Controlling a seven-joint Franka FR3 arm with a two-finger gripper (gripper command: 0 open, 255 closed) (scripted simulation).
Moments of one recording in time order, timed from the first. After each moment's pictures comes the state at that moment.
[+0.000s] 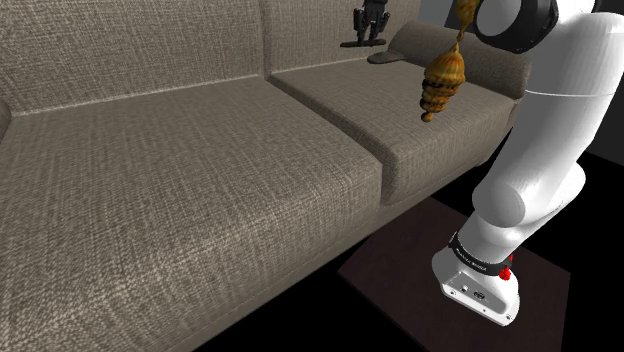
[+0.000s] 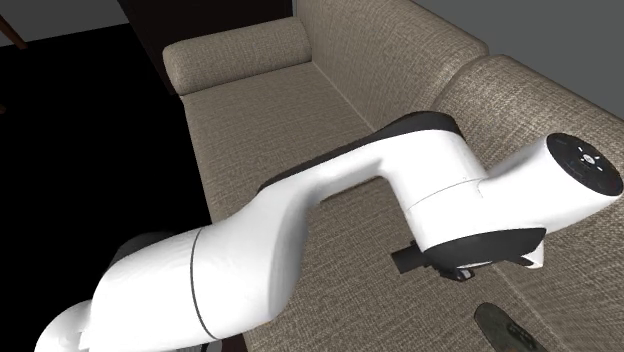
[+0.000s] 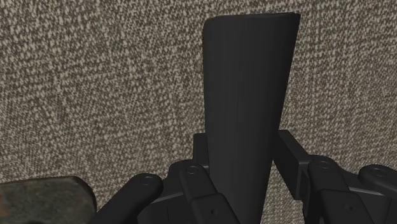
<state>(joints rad) -0.35 0.27 -0.06 -1.20 0.10 1.46 -0.13</state>
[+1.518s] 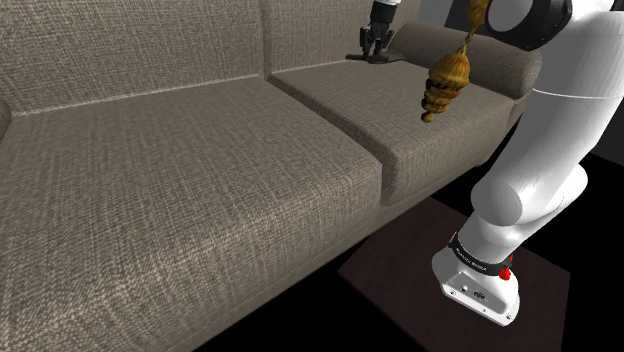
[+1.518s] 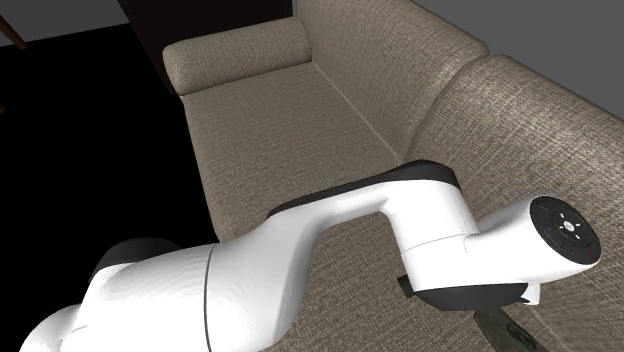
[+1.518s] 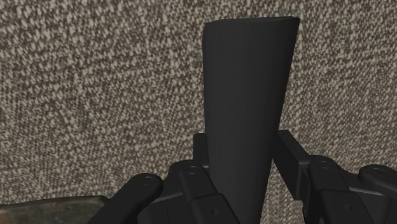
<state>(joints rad) -0.39 0.21 -0.08 -1.43 0.10 1.68 -0.21</state>
